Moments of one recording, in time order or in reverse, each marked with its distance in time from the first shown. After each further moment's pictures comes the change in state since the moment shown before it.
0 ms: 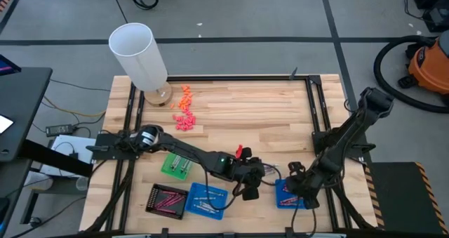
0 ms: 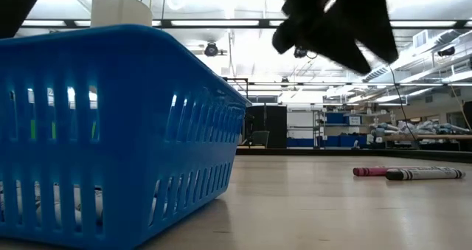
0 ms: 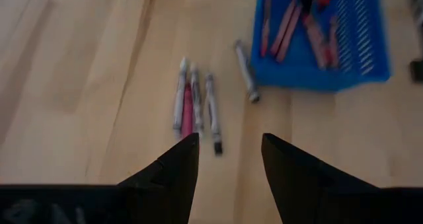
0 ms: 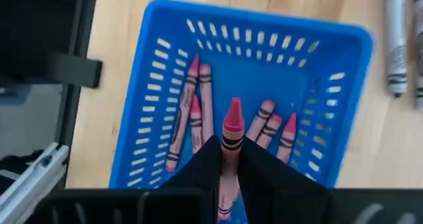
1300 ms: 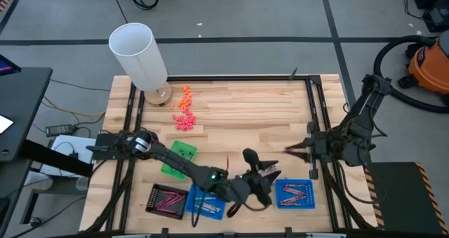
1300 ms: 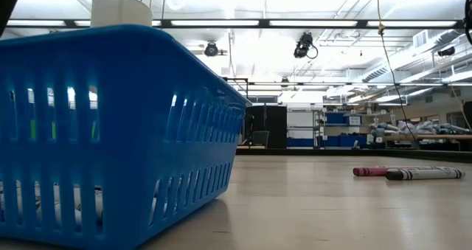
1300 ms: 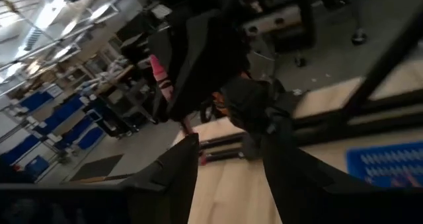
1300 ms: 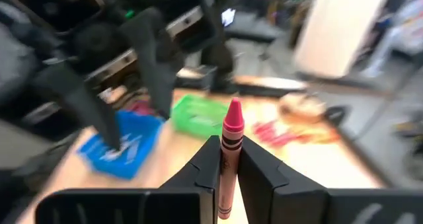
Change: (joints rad) left arm -0.125 -0.024 0.001 0.735 -0.593 0.800; right arm 0.088 -0.533 0.000 0.286 0.988 -0.554
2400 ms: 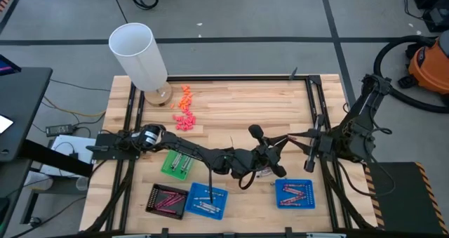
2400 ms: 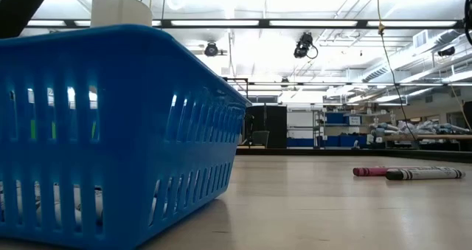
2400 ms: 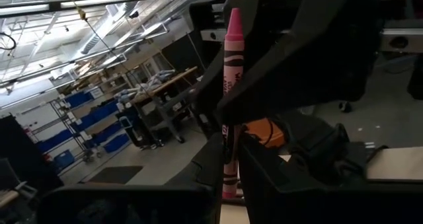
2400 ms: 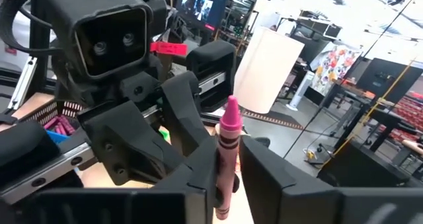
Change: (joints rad) left arm 0.151 0.057 0.000 0.356 0.062 0.106; right arm 0.002 0.000 0.000 0.222 0.209 -0.382
